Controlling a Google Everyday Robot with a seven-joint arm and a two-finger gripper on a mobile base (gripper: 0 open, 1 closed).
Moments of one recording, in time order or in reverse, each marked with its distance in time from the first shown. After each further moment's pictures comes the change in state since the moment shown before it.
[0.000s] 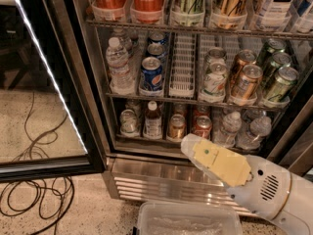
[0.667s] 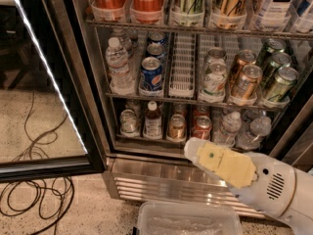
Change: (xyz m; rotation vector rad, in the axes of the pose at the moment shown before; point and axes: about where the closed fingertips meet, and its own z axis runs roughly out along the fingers) arm 0.002 0.014 -0.002 -0.070 0.060 -0.036
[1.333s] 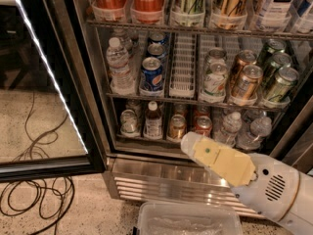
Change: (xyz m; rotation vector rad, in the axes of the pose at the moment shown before) arm -0.006 -0.005 -0.002 0.111 -0.058 -0.013
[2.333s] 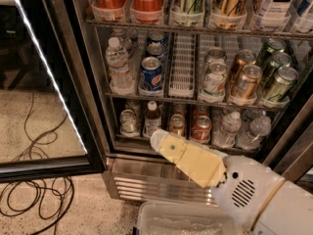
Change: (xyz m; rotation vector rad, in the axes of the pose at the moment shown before) arm 0.000 -0.006 0.009 0.343 -0.121 -0.134
